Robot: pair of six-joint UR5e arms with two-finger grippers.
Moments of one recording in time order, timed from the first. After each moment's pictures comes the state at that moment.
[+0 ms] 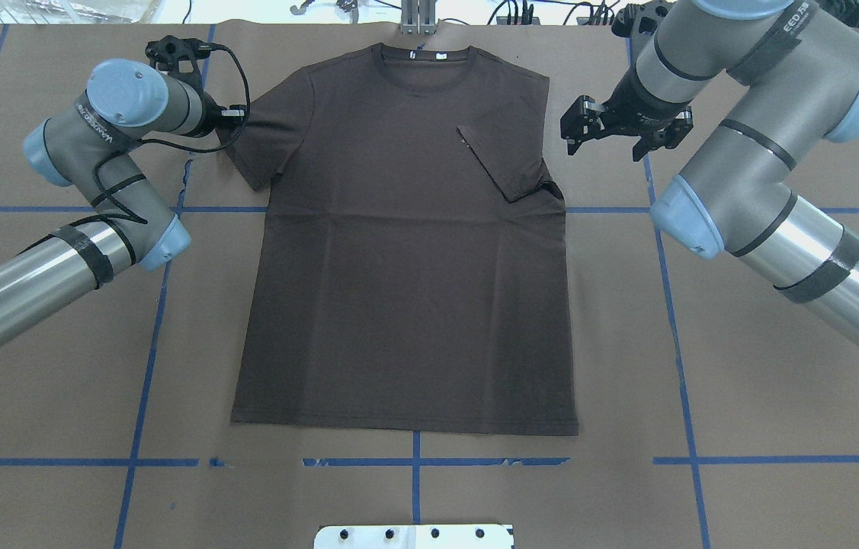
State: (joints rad) left arm -0.86 -2.29 -0.91 -2.46 -1.71 -1.07; right arm 0.92 -0.99 1.65 -1.53 2.14 0.96
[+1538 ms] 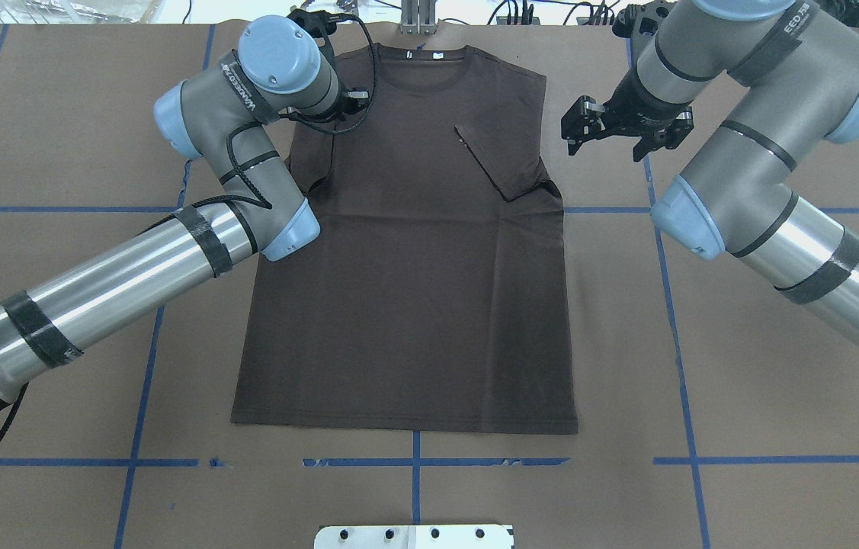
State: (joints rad) left arm -0.75 -2.53 -0.97 -2.15 -1.71 -1.26; right arm 0.92 -0.99 1.65 -1.53 2.14 0.96
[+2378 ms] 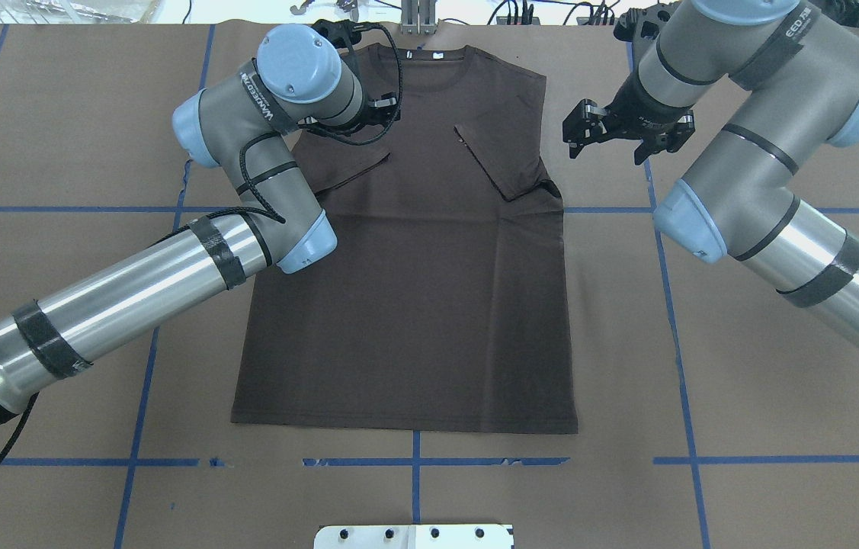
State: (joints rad) left arm -0.73 -2.52 -1.07 -2.12 -1.77 -1.28; right arm 0.91 -1.02 1.68 -1.53 2.14 0.98
